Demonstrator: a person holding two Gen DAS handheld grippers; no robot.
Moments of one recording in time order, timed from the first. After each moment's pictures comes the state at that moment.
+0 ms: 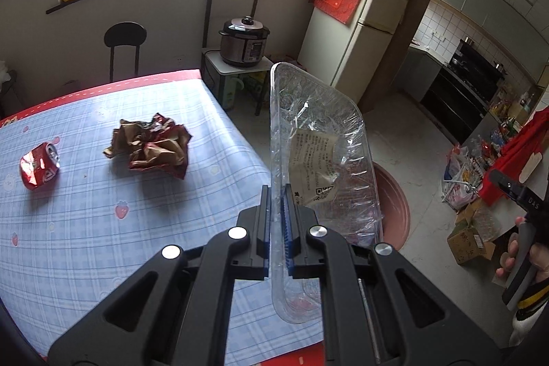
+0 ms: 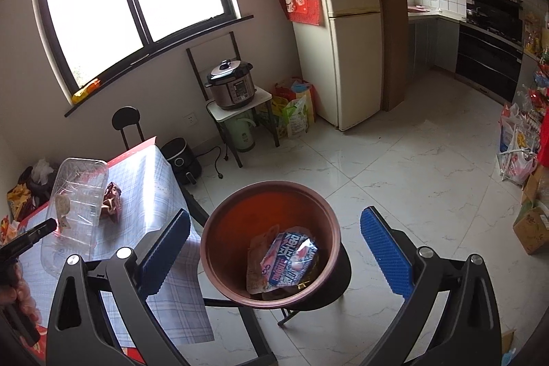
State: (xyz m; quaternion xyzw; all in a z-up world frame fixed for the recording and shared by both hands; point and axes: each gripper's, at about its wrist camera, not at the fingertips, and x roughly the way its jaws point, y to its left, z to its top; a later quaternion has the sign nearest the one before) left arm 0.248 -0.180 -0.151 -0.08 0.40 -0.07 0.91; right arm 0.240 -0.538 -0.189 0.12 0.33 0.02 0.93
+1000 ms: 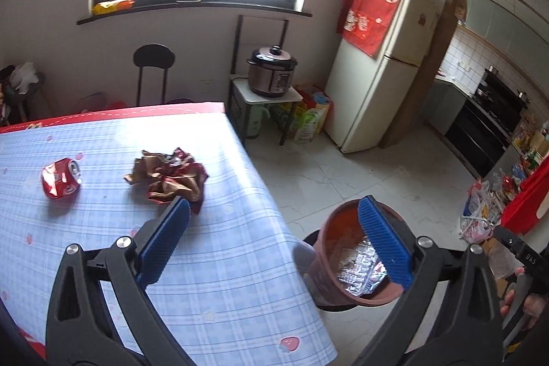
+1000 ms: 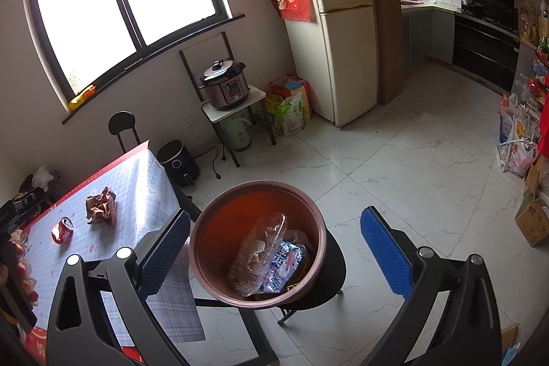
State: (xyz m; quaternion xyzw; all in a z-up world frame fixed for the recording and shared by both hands) left arm 0.253 -0.176 -0.113 -0.10 0.35 0.02 0.93; right arm 0.255 -0.544 -0.196 0.12 0.35 0.04 0.93
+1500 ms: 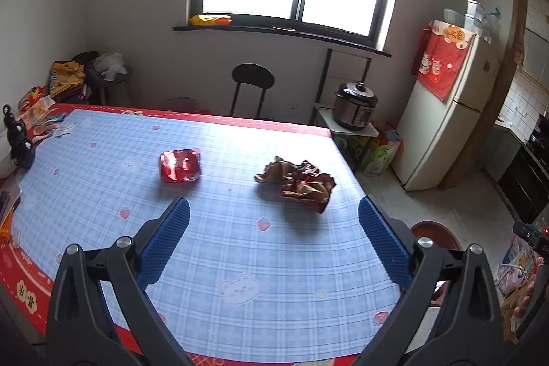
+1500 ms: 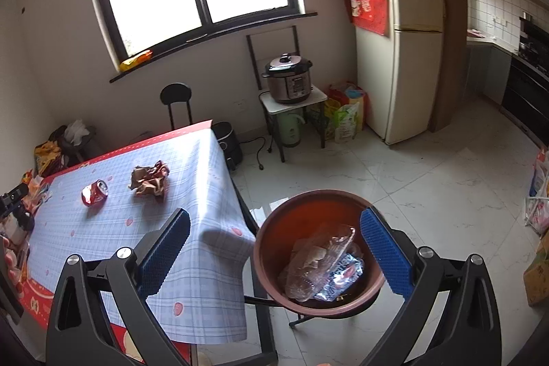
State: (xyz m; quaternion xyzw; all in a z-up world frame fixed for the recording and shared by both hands) left arm 0.130 -0.052 -0.086 -0.12 0.30 0.18 0.93; right arm 0.260 -0.432 -0.168 0.04 0.34 0.16 0.92
